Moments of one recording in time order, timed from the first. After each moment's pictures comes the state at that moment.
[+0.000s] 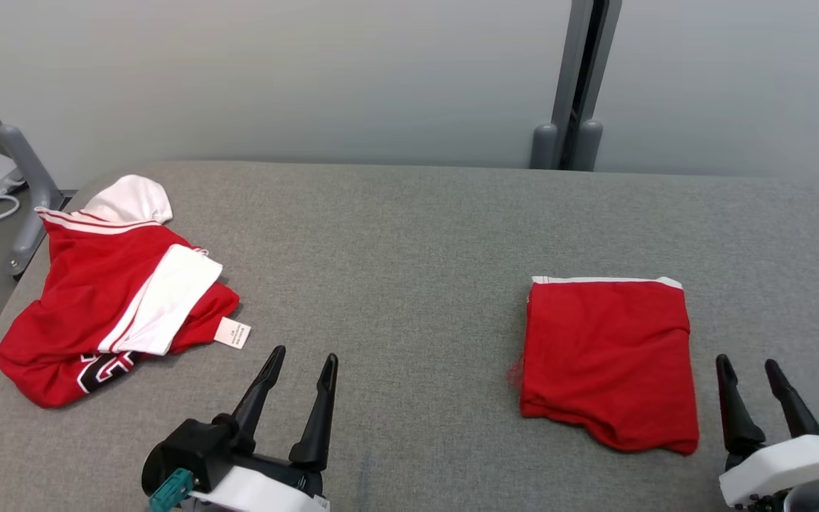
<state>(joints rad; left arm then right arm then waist) -0.01 0.05 -0.25 0.18 -0.33 -0.10 -0.26 -0.11 -0.18 0.02 0.46 0.44 0.13 -0.26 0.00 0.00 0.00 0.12</state>
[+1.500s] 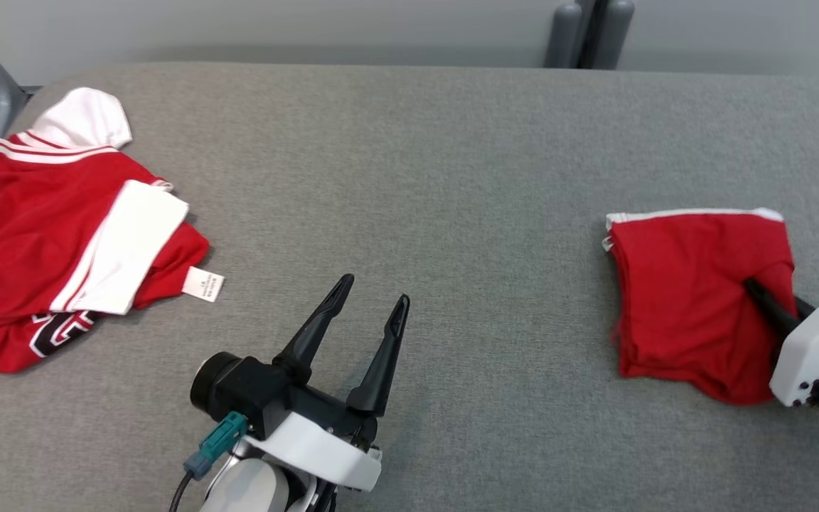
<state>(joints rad) -0.17 0.05 -0.39 0.14 -0.30 -0.10 -0.26 -0.59 -0.59 0.78 0.73 0.92 0.13 -0.10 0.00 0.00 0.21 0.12</state>
